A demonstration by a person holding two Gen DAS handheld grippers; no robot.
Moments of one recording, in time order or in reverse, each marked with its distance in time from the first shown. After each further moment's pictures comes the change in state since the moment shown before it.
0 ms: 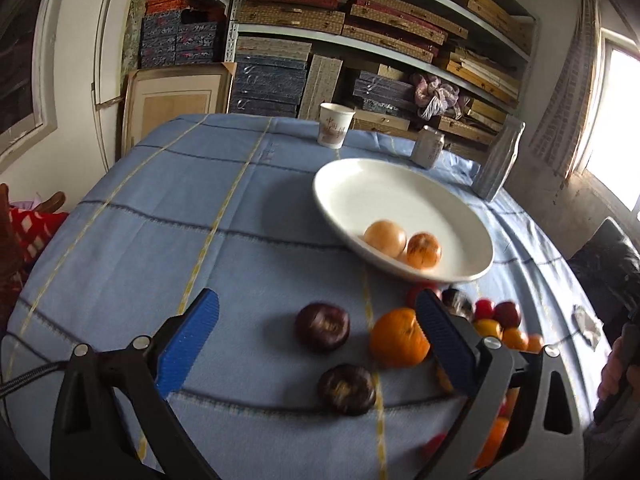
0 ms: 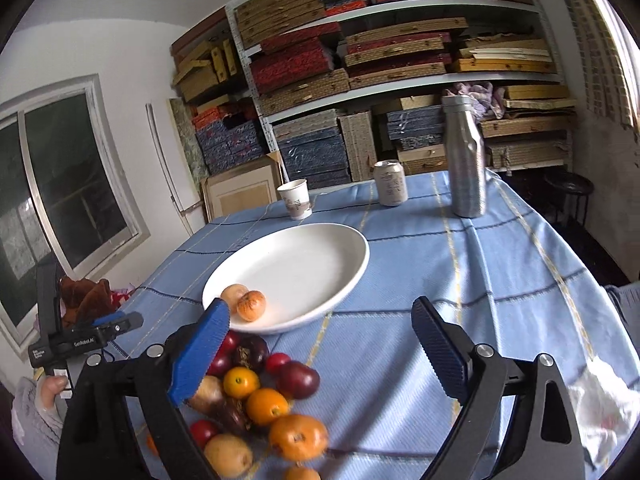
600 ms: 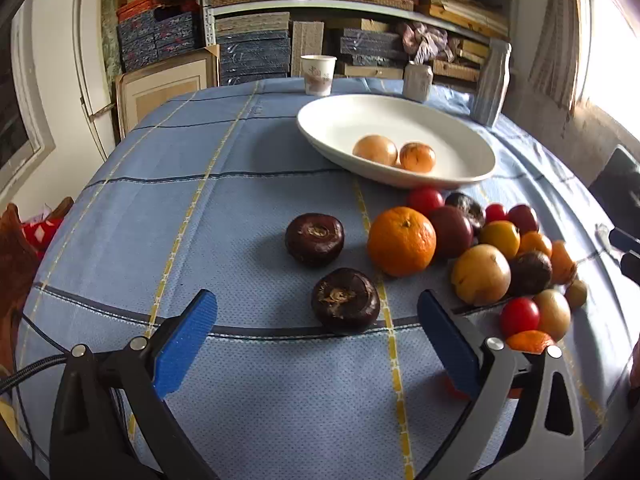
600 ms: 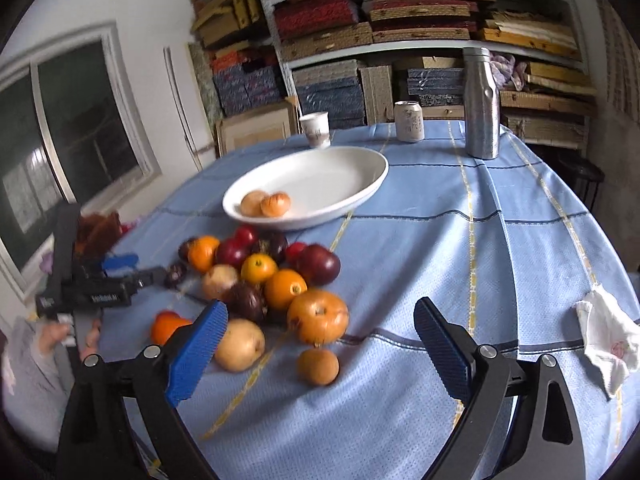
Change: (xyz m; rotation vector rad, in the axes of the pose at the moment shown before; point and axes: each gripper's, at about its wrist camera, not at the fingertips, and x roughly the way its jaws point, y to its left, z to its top) left arm 0.007 -0.029 -0.044 0.165 0.130 0.070; right arm -0.015 0.025 -0.062 -0.120 0.192 0.001
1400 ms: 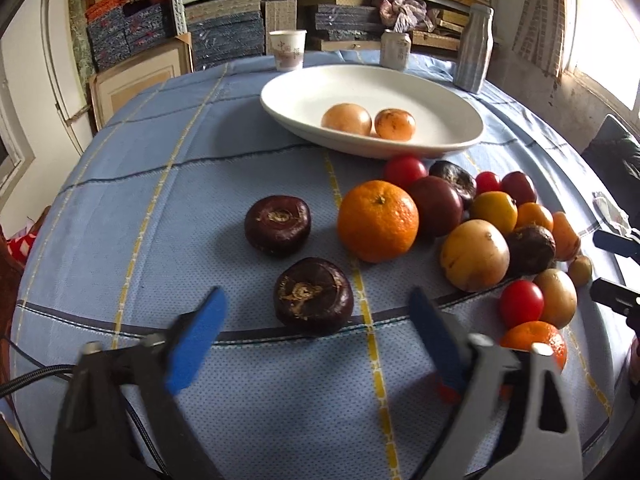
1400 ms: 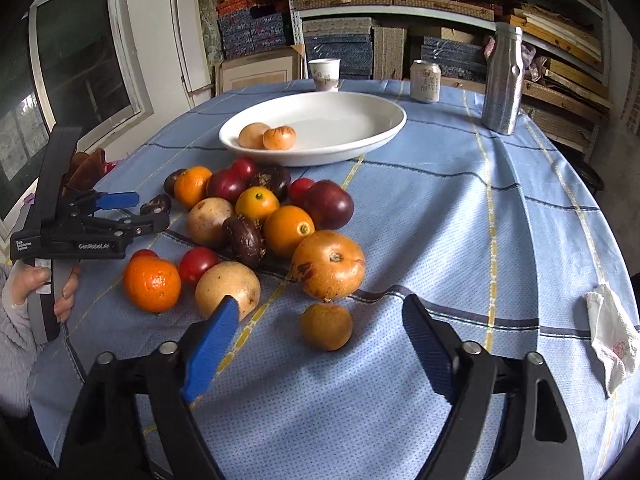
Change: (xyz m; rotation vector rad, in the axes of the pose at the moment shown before) left arm 0.026 -0.019 0.006 0.063 0.093 -0.051; right arm 0.028 0.019 -0.011 -0.088 0.181 -0.036
